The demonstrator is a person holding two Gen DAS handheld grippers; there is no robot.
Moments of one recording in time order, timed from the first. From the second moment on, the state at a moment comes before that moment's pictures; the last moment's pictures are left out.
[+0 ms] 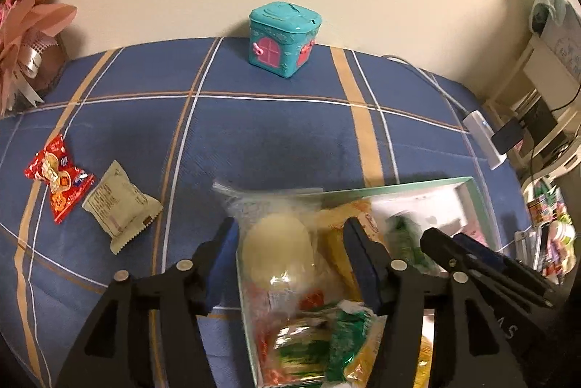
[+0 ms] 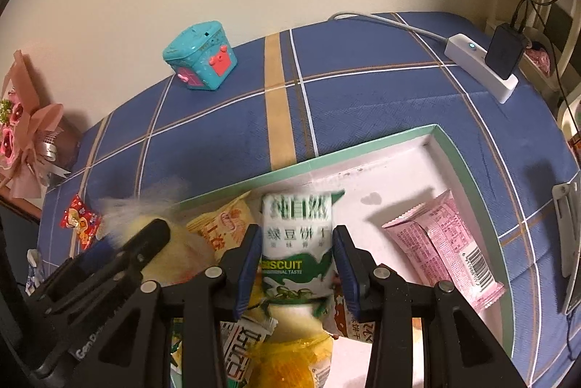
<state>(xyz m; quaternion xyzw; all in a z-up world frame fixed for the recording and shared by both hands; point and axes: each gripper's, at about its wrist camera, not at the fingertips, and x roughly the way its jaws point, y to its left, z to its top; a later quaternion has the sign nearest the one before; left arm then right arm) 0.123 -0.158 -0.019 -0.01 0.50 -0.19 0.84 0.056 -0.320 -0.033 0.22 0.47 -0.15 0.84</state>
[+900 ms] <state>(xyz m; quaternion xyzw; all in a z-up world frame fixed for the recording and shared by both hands) 0.093 -0.093 0.016 -0.01 0.53 -0.09 0.84 0.018 -0.275 0.010 0.17 0.48 -0.15 0.85</state>
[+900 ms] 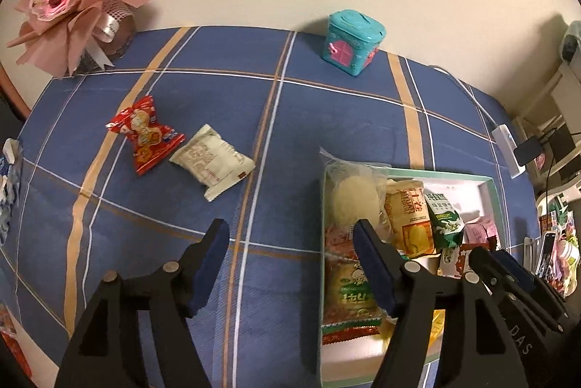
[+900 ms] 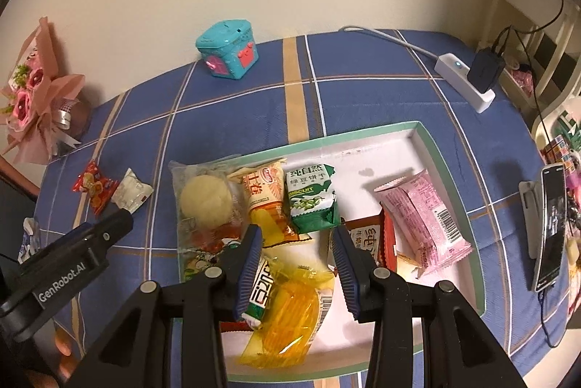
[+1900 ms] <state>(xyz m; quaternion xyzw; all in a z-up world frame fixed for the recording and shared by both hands) 0.097 -0.041 0.009 -0.01 0.53 -0.03 0.84 0.014 -0.268 0.009 0.17 0.48 -0.15 0.85</state>
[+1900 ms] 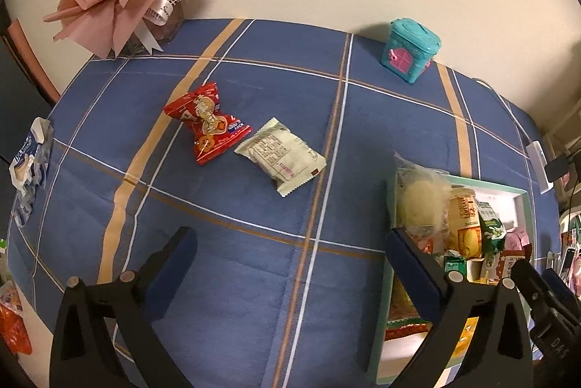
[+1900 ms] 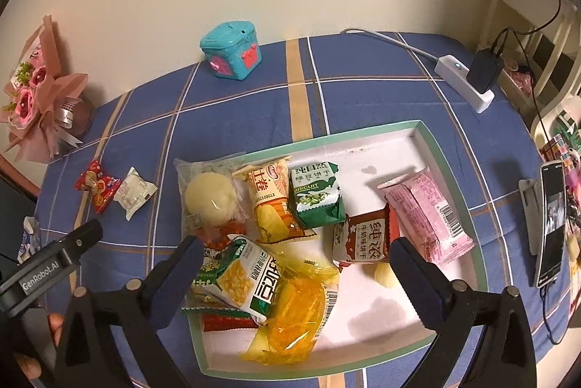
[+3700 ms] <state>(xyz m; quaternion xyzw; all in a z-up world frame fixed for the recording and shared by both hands) 0.160 0.108 -0.011 -0.11 0.55 0.05 0.83 0.115 -0.115 -0.006 0.07 0.49 0.00 0.87</state>
